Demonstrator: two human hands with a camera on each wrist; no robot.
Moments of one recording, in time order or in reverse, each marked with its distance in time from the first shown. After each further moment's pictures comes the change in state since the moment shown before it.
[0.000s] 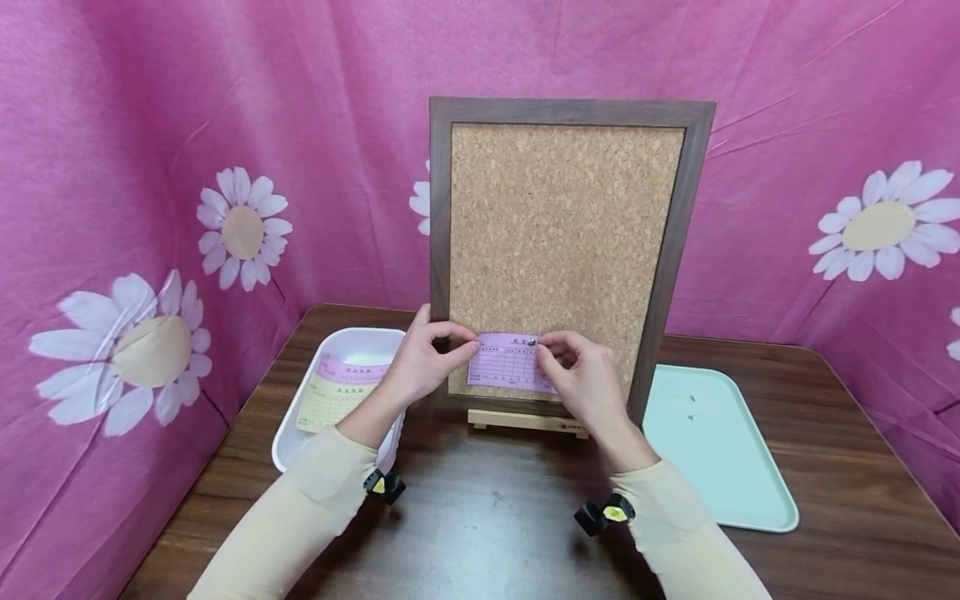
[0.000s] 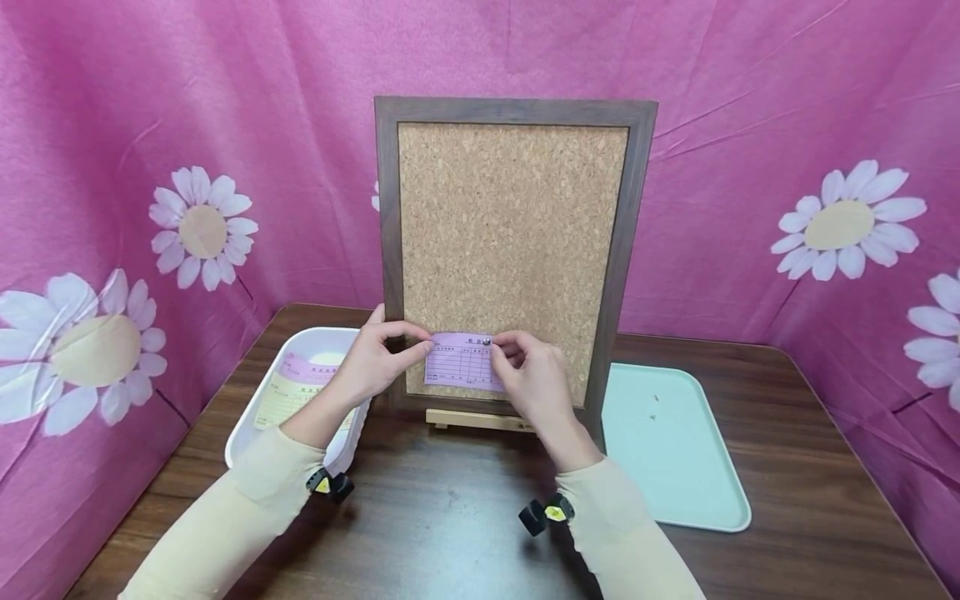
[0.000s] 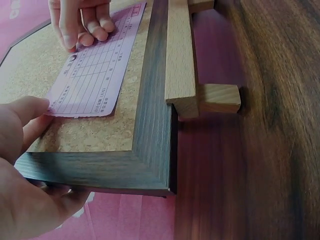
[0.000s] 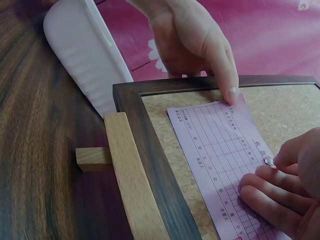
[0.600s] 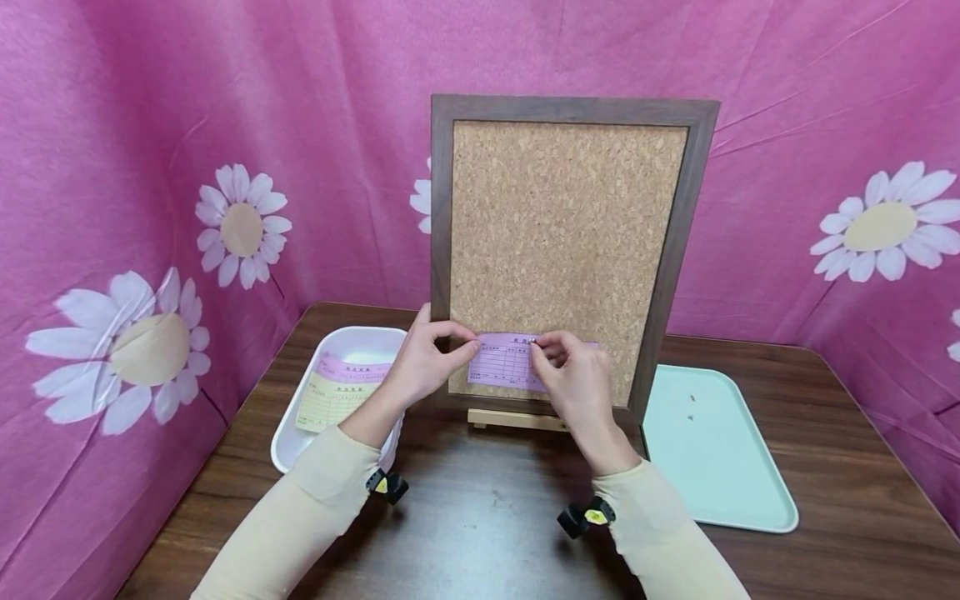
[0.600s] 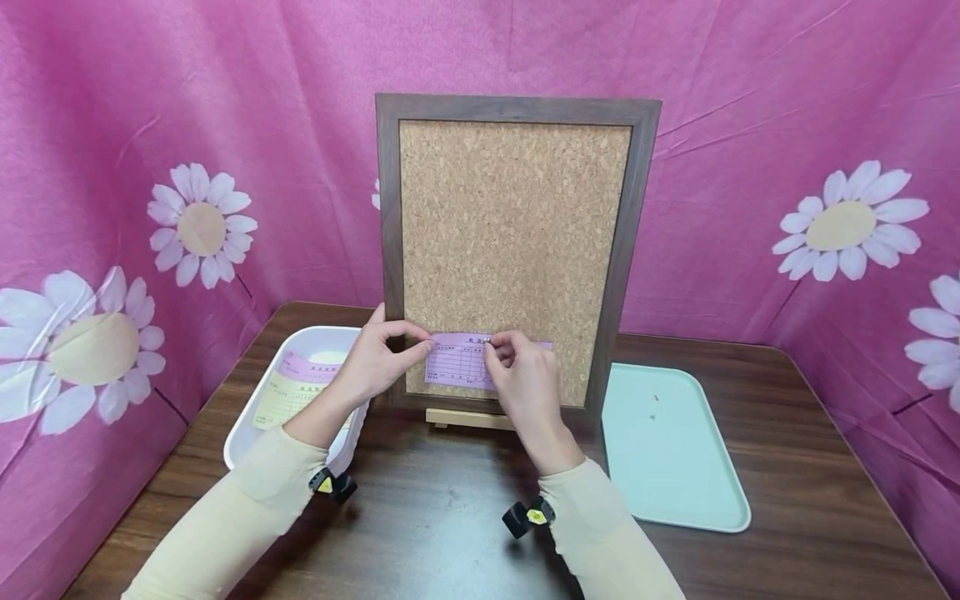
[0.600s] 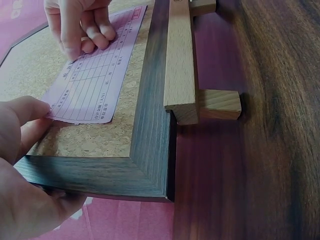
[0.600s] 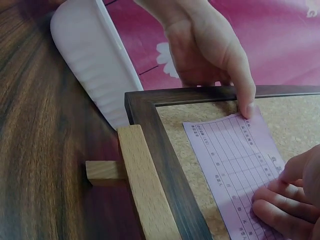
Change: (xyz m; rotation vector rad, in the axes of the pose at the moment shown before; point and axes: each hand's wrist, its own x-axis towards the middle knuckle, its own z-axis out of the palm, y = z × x) left_hand 0.001 0.000 0.003 0.003 0.020 -0.020; right_hand -0.002 -0.006 0.017 -0.042 0.133 -0.052
